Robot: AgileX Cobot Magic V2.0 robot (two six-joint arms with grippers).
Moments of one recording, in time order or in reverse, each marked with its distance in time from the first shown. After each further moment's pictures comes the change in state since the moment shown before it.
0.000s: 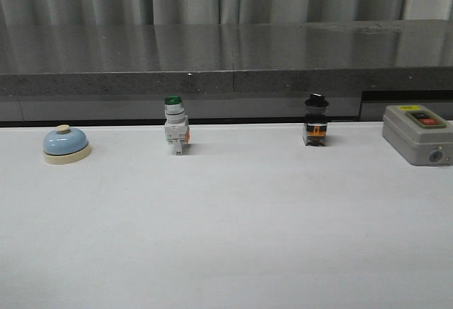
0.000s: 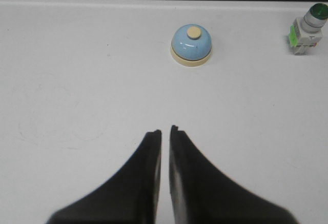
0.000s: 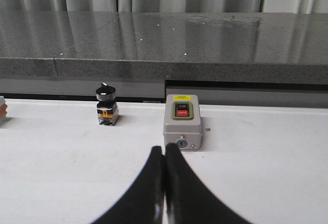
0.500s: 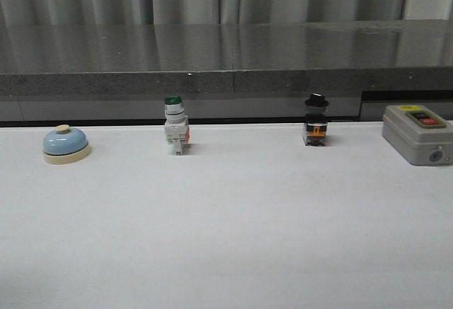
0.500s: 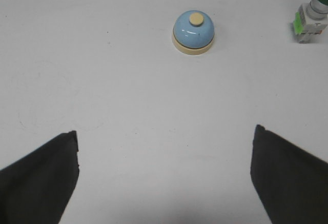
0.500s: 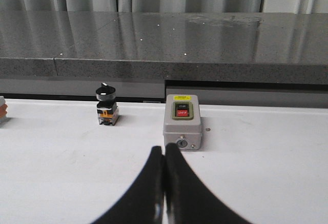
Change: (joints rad) left arm 0.000 0.010 -0.002 -0.002 0.027 0.000; right arm 0.000 0.000 0.000 0.000 0.000 0.000
